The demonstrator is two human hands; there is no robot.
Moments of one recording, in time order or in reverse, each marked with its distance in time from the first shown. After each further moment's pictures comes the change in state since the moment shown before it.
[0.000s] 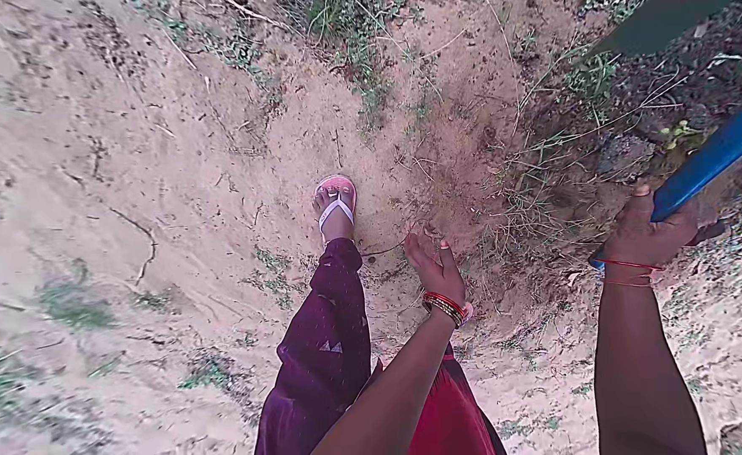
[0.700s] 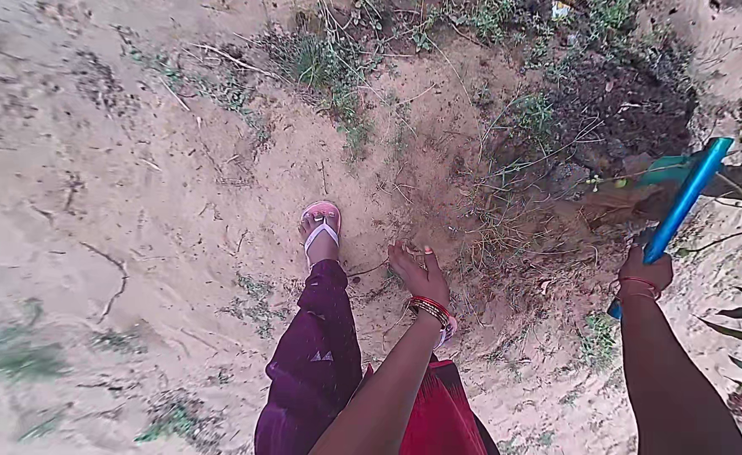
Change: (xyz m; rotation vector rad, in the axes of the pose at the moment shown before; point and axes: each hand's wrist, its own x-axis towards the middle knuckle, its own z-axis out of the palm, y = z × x) left_hand -0.004 0.030 0.001 0.004 -0.019 0.061; right_hand 0.048 0.087 -0.099 -0.601 -0.046 0.579
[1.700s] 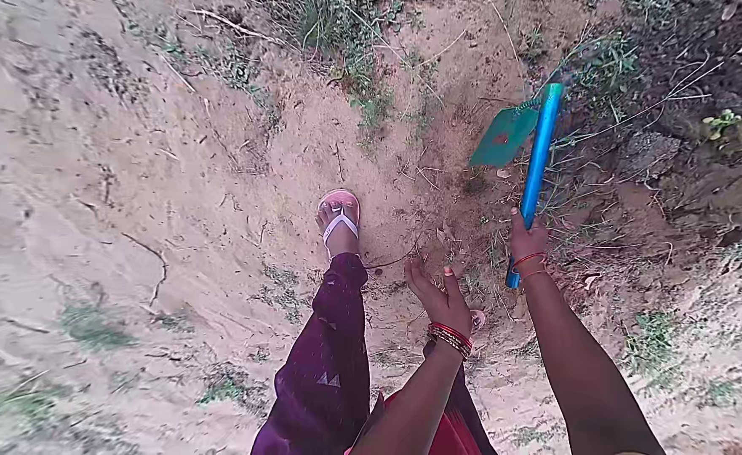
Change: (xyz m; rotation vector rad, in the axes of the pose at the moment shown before) left_hand -0.002 -0.042 -0.009 0.084 0.031 -0.025; right_hand -0.148 -0.095 0.183 0.353 -0.609 -0.174
